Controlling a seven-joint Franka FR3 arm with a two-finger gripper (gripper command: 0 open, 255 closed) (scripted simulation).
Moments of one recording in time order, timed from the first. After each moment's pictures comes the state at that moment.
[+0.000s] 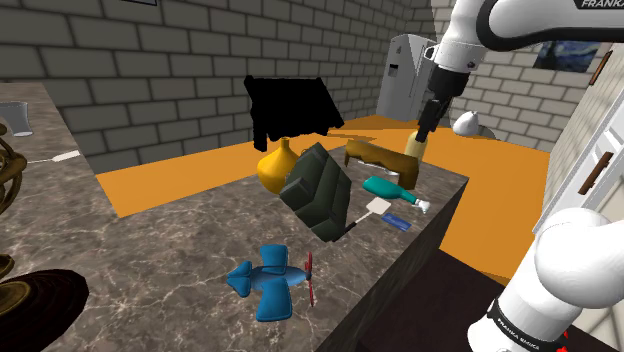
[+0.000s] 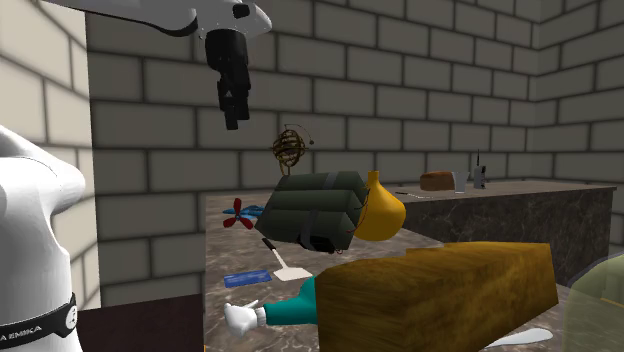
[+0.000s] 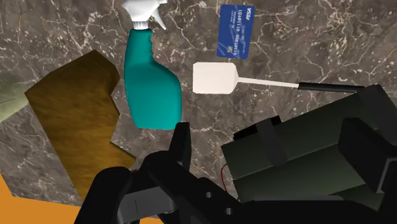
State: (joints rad) arm 0.00 -0.77 -0.01 -2.33 -0.08 1.69 -0.17
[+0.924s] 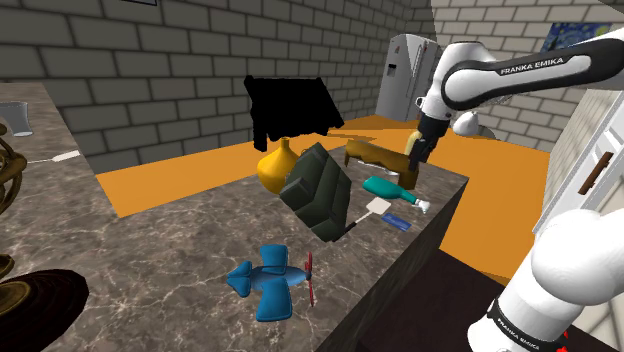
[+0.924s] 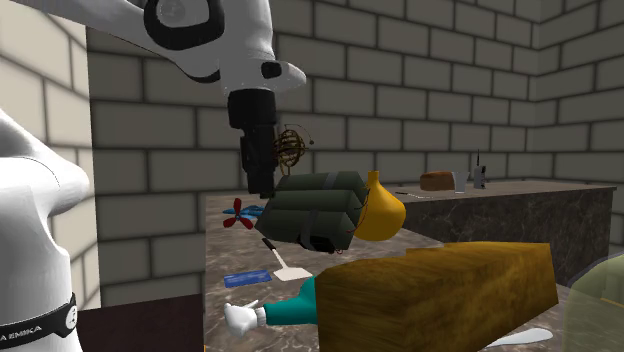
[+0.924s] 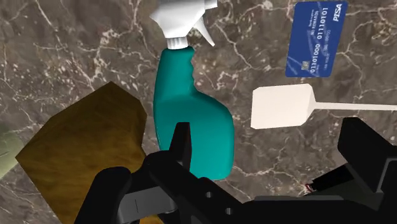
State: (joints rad) arm -0.08 -0.61 -0.19 -2.52 -0.14 2.01 -0.27
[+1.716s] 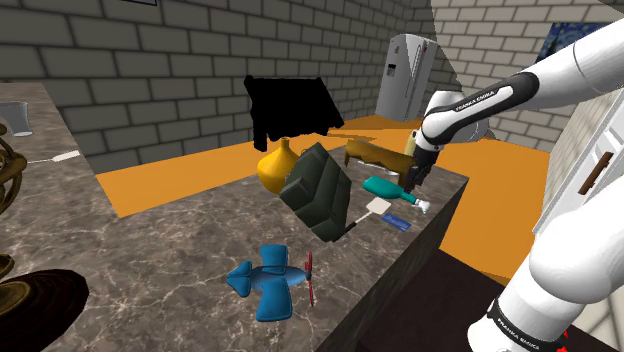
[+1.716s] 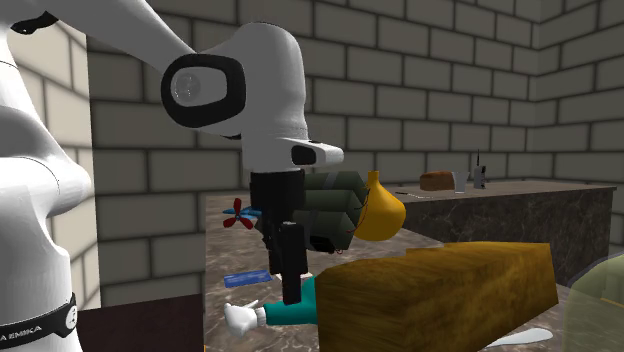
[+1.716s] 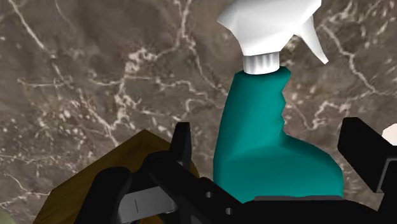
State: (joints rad) arm -0.12 -0.29 -0.36 -2.55 -0.12 2.33 -0.40
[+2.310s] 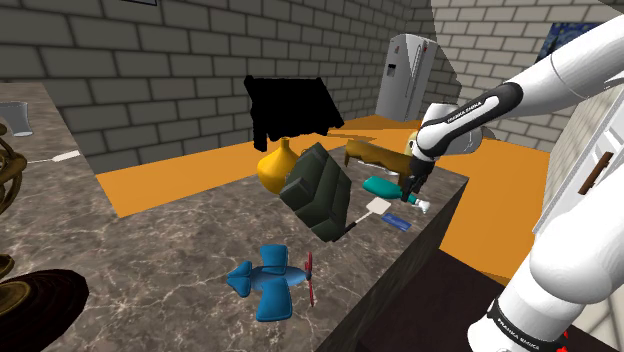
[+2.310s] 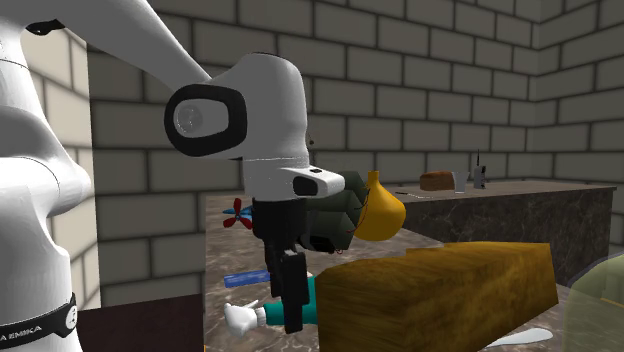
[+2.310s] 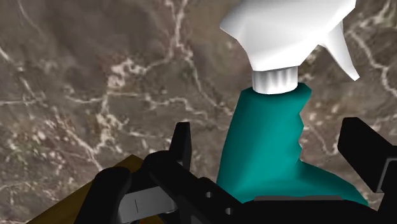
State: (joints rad) arm -0.11 -0.21 -0.38 -2.59 -0.10 2.44 -0.42
